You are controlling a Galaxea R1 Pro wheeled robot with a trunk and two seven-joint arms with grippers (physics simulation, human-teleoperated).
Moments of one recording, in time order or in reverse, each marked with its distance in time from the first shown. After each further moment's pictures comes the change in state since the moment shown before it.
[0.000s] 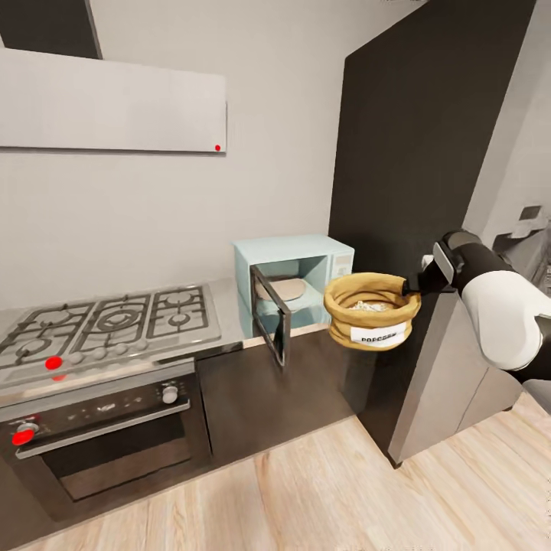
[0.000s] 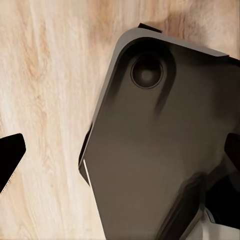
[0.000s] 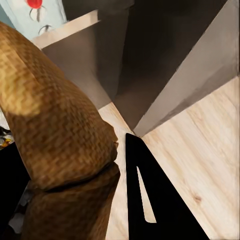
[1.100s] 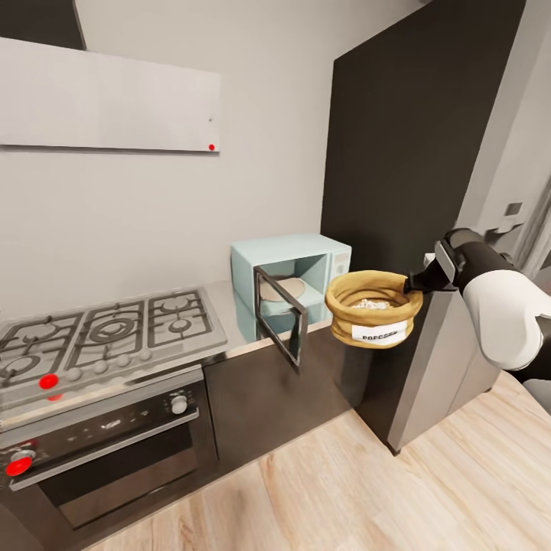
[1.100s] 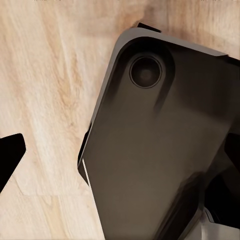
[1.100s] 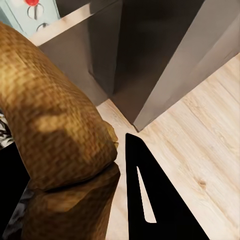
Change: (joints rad) left arm 0.000 -0.002 0.000 0.000 0.000 0.000 0.000; right arm 0.000 -0.001 -0.004 -0.015 0.003 0.000 -0.004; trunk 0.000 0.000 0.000
